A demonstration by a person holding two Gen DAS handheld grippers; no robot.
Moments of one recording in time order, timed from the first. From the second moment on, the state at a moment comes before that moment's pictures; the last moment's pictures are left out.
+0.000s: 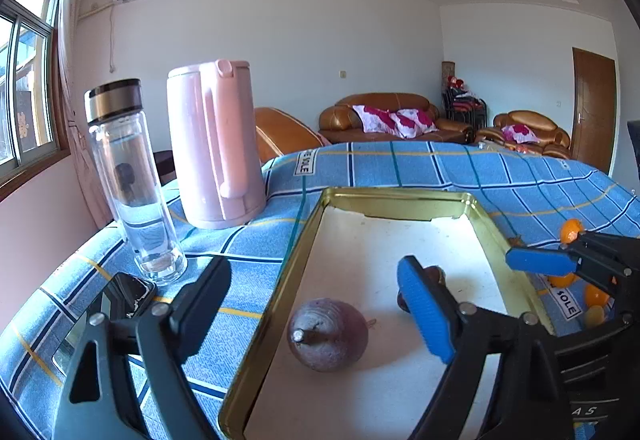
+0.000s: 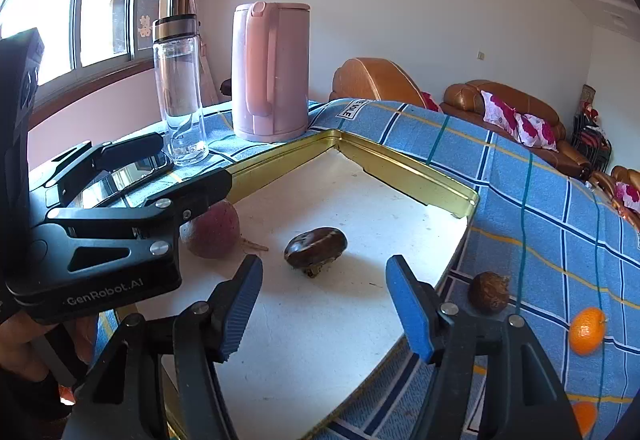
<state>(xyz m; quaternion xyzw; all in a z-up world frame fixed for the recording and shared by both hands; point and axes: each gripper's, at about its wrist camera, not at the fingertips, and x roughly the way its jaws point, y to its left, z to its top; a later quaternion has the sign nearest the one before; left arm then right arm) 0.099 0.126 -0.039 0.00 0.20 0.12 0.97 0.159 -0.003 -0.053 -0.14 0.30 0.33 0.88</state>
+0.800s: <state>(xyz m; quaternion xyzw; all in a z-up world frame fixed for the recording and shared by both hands) 0.074 -0.026 -0.037 0.04 0.22 -0.06 0.97 0.104 -0.193 -0.054 -0.07 0.28 0.19 0.94</state>
